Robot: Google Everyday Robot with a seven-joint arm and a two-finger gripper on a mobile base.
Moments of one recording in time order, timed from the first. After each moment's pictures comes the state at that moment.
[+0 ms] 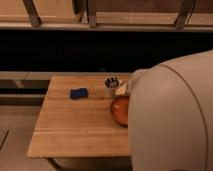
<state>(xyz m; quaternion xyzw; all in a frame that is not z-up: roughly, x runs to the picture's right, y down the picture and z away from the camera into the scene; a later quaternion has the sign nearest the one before) 0.138 0.031 0.801 -0.13 0.05 0.72 0.68</state>
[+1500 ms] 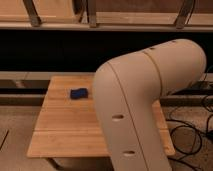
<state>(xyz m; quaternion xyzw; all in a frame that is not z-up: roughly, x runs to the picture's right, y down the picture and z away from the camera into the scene) 0.128 0.119 0.875 -0.22 0.21 0.65 0.69</state>
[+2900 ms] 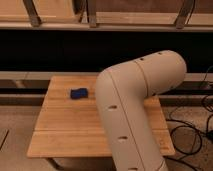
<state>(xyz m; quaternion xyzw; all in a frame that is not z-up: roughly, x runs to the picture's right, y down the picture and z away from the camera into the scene) 0.141 0.133 0.915 -0.26 0.25 0.64 0.67</state>
